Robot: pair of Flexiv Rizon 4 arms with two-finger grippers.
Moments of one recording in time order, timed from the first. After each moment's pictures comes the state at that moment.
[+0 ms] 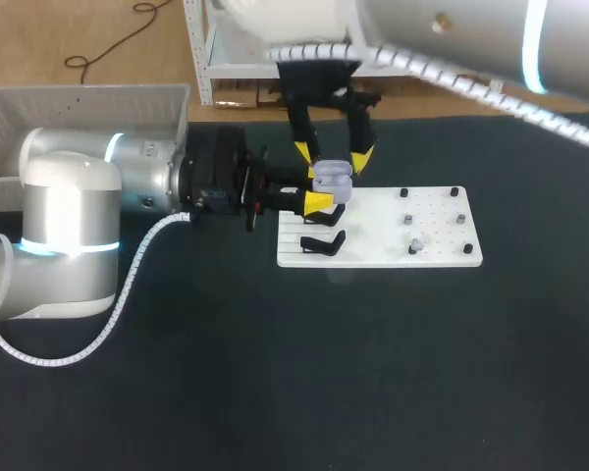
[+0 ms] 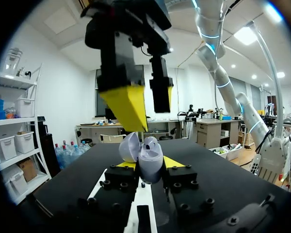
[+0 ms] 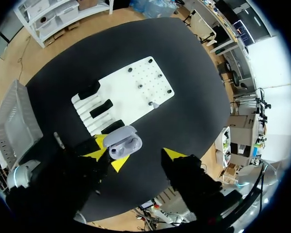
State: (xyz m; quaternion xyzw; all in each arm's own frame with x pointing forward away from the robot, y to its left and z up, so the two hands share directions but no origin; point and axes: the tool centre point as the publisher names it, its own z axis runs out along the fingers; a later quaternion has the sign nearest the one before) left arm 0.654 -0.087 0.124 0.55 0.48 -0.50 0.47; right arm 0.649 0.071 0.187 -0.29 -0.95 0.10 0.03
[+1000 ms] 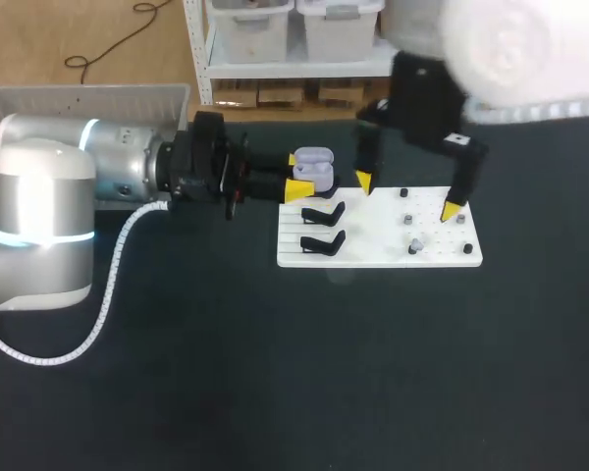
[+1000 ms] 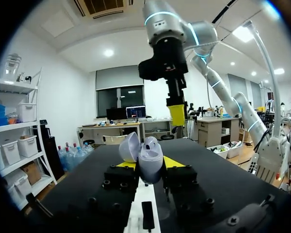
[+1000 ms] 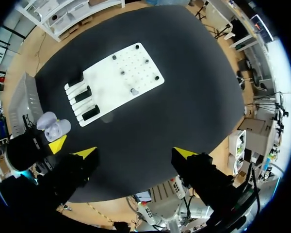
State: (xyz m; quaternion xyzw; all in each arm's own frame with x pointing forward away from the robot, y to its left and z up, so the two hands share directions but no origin) left arm 0.657 -0.063 0.143 0.55 0.47 -0.49 0.48; right arm 0.581 -0.004 0.184 -0.26 -0.96 -0.02 0.05
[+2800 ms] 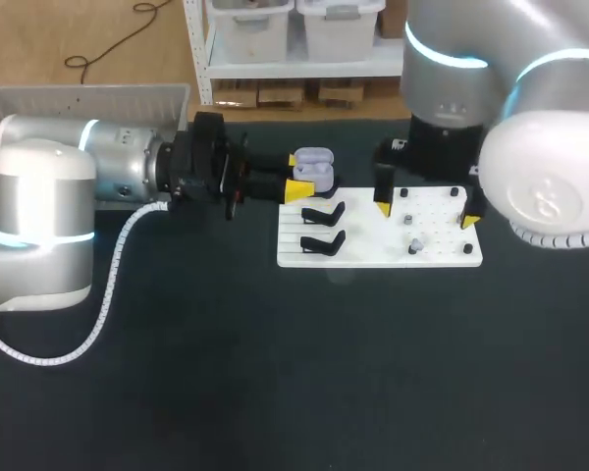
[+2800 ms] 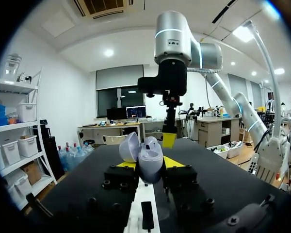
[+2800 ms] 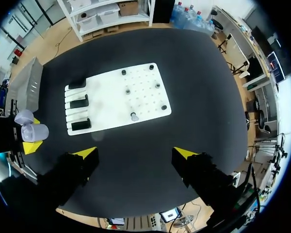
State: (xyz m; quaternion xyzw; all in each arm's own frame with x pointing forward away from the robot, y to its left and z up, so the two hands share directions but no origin) left arm 0.657 -0.063 0.143 0.55 0.47 -0.49 0.48; right arm 0.601 -0.036 0.131 -0.13 -0.99 0.01 -0.07
